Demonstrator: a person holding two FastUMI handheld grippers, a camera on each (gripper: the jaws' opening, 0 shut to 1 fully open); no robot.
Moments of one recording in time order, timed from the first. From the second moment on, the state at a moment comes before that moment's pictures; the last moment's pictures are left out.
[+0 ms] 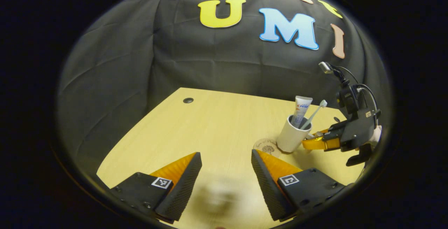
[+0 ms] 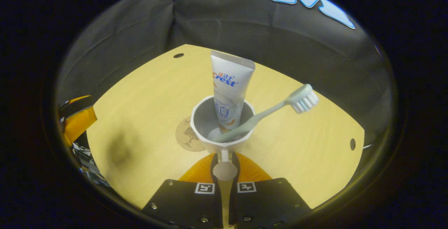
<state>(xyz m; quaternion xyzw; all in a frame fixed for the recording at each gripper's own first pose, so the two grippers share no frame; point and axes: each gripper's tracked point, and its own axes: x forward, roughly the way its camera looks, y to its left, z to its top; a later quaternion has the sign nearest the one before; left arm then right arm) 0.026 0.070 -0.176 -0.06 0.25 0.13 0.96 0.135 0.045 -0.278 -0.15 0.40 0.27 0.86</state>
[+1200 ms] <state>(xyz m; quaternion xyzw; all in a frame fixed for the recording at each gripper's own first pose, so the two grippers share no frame) -0.007 0.107 -0.180 -0.07 0.25 0.16 0.95 0.140 0.069 -0.285 -0.17 0.40 0.30 0.85</state>
